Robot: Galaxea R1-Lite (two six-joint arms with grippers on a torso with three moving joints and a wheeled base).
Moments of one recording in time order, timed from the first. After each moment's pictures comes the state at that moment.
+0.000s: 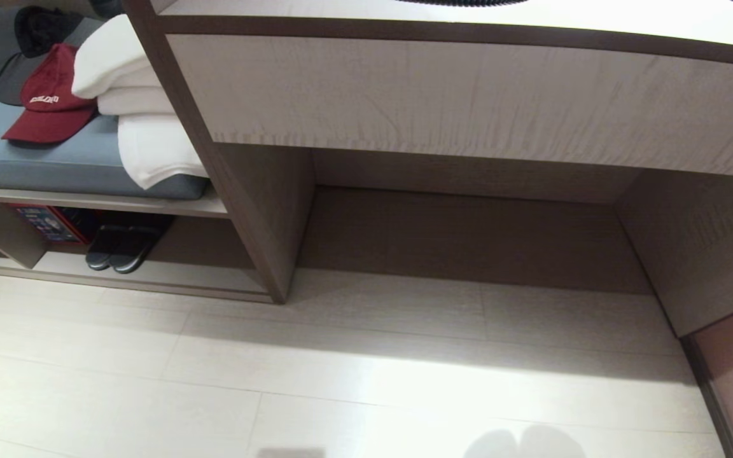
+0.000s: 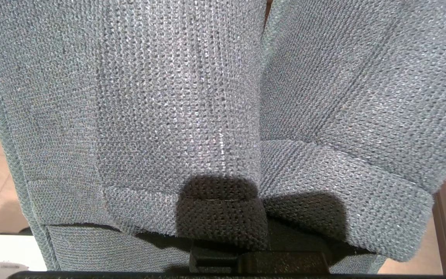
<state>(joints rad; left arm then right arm) 0.00 0.00 0.00 -0.01 0.00 -0.01 0.01 0.00 0.00 -0.01 -0.01 0.02</state>
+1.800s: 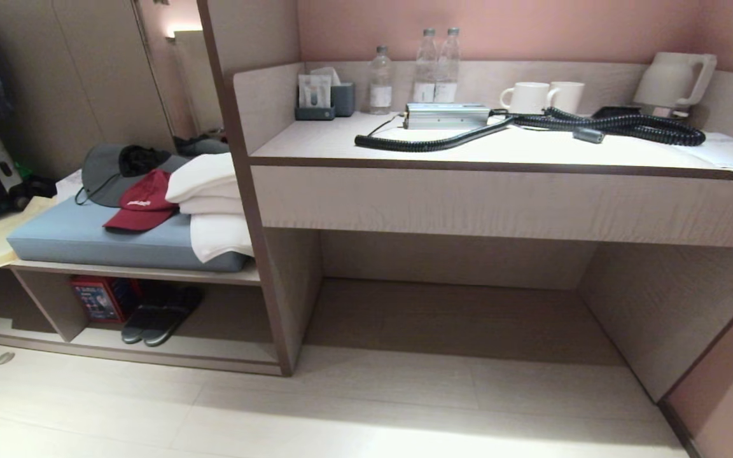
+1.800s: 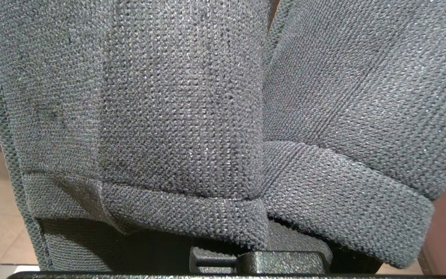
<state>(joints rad) 0.00 0.00 0.00 -0.01 0.00 -0.01 0.01 0.00 0.00 -0.01 -0.01 0.02</state>
